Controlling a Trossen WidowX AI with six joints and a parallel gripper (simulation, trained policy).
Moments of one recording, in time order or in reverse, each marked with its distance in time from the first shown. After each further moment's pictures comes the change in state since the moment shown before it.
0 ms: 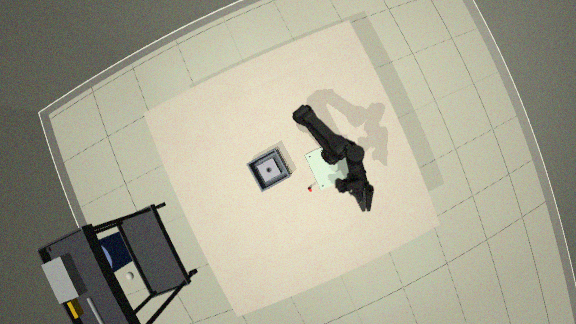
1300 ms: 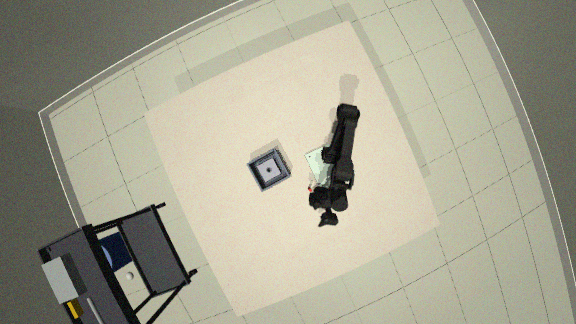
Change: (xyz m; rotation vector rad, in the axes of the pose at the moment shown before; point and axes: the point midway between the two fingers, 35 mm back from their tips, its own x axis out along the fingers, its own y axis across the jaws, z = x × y) arm 0.001 -0.073 0.201 -0.688 -0.675 -0.807
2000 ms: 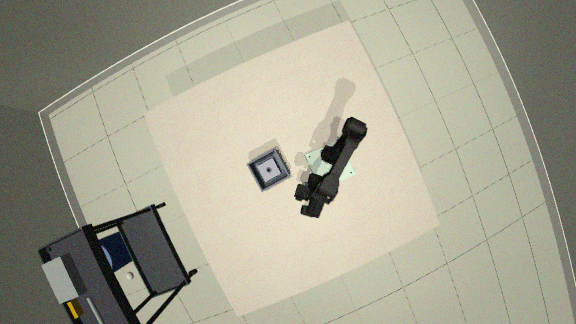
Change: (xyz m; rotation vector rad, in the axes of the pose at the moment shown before) arm 0.029 -0.117 0.022 0.148 0.022 -0.643
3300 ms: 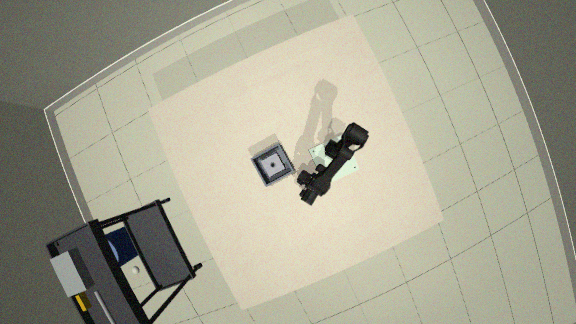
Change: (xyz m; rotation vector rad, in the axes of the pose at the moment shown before) arm 0.095 -0.067 -0.025 0.274 0.131 -0.250
